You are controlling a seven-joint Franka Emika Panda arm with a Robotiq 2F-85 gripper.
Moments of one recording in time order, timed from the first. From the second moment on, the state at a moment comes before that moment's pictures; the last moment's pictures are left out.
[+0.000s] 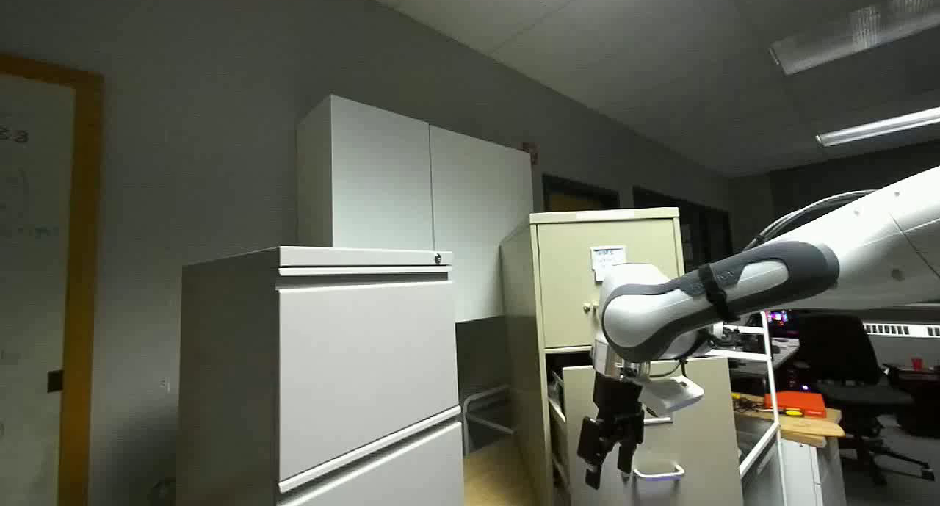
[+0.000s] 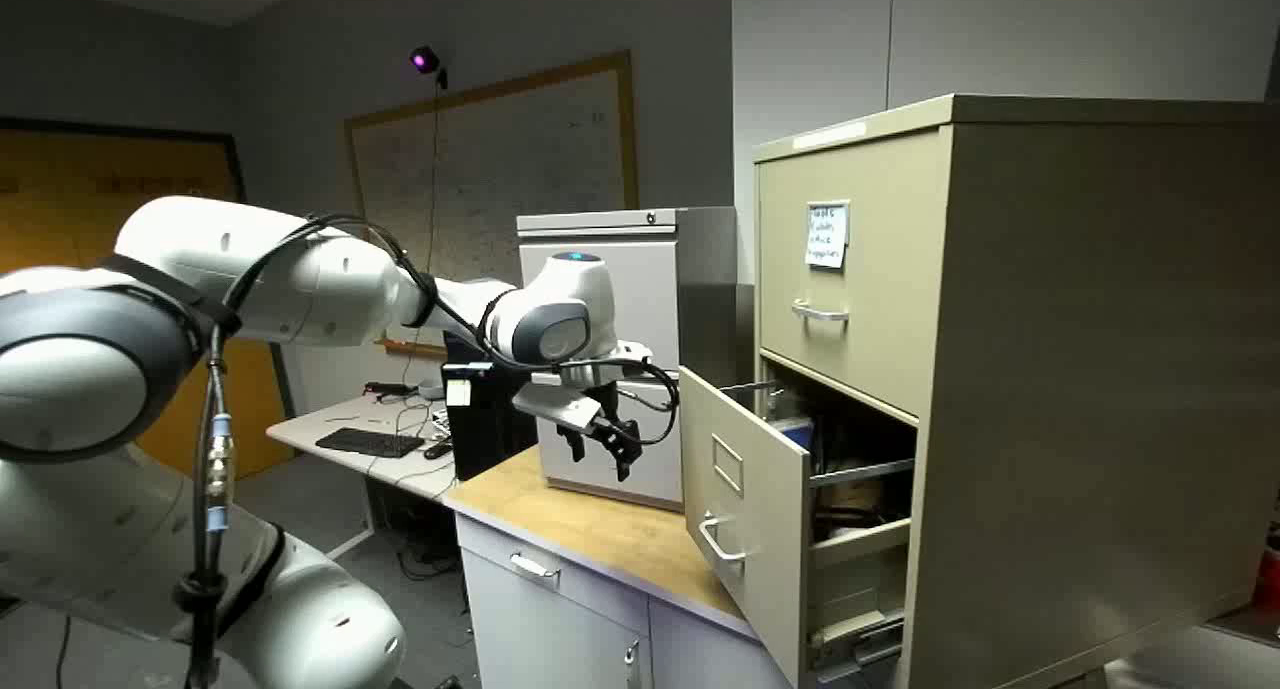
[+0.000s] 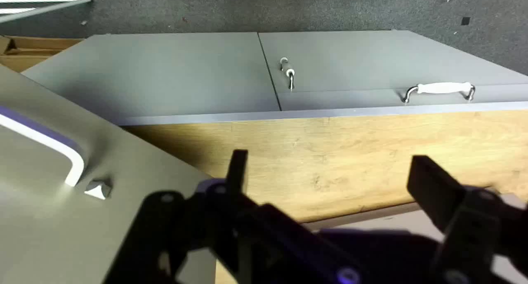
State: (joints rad) arm -0.04 -0.58 -0.17 -2.51 0.01 2.08 -0.15
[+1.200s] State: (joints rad) arm -0.11 -0.54 -0.13 -2.54 0.01 2.51 0.04
